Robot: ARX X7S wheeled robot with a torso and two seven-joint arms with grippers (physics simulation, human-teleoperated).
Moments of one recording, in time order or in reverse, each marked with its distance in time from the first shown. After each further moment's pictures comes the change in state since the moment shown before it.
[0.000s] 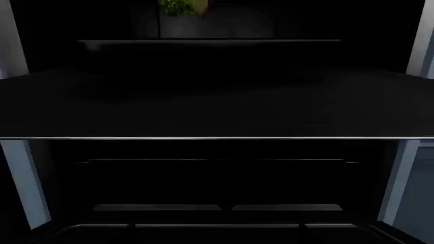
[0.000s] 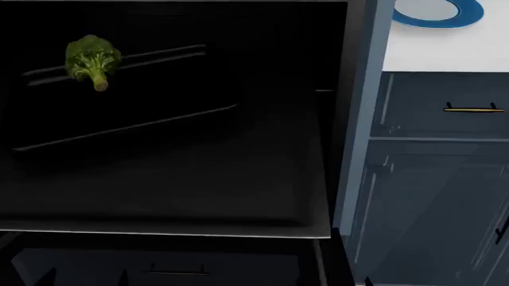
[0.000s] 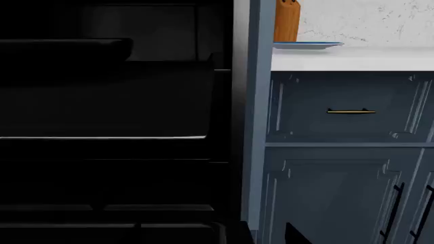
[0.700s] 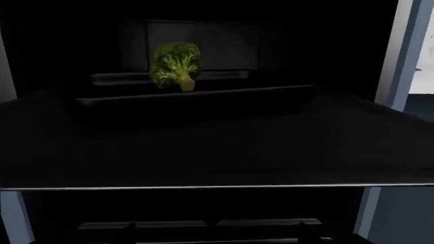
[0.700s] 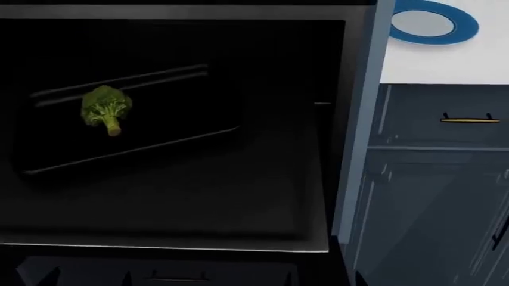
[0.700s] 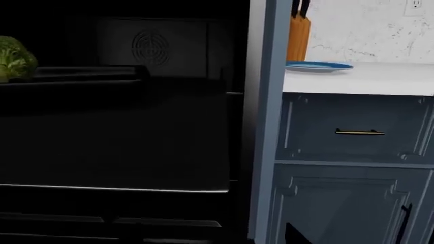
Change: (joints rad) left arm 0.032 -0.076 0.083 0.061 -0.094 0.004 -0.037; right arm 0.003 0.062 -0.103 -0.037 0.041 0.018 0.073
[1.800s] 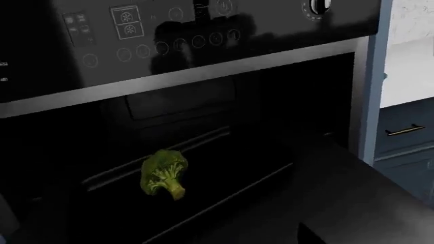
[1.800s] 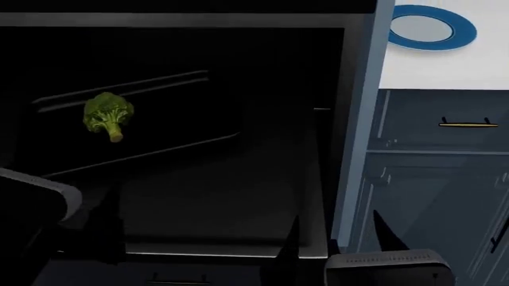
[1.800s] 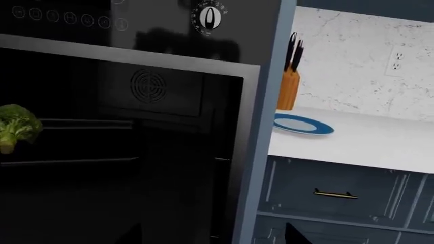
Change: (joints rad) left arm -0.502 -0.185 0.022 0.666 -0.229 -1.187 -0.073; right arm 0.109 0.109 -0.049 -0.536 0.028 0.573 0.086
